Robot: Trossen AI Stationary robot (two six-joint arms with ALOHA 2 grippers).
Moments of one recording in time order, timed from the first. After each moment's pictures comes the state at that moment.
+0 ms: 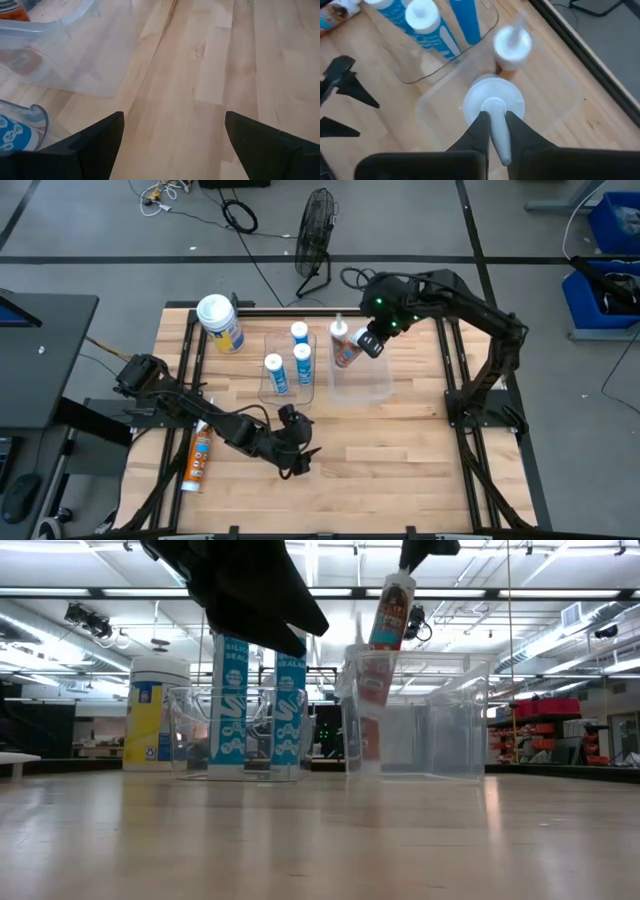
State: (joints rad) left arm -0.46 1.69 1.06 -0.11 -0.62 -0.45; right arm -0.23 1.71 2.18 -1.57 0.07 0.39
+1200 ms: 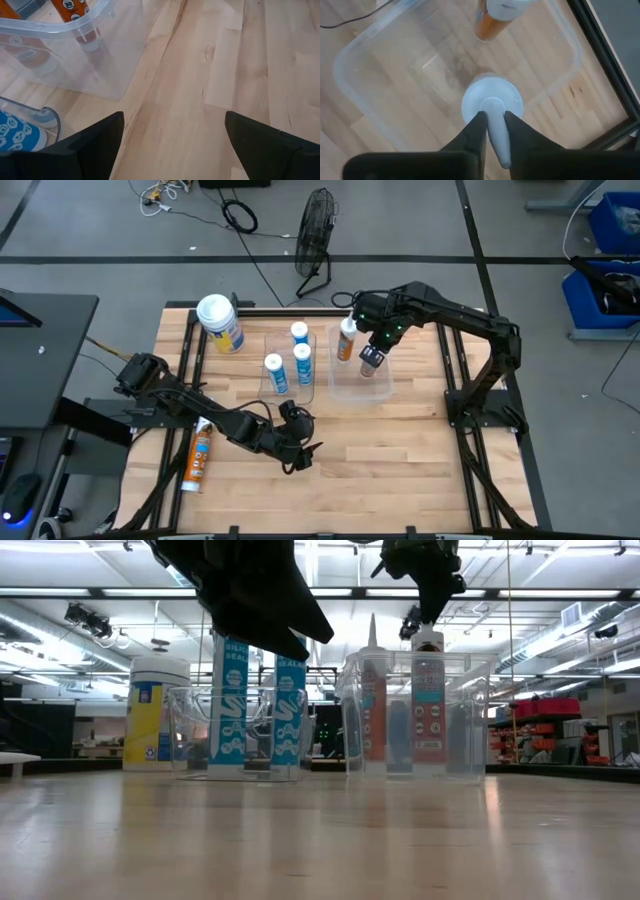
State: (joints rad) left arm -0.43 1.69 1.06 -0.11 -0.62 -0.45; right arm -0.29 1.70 1.87 -1.57 0.09 0.30
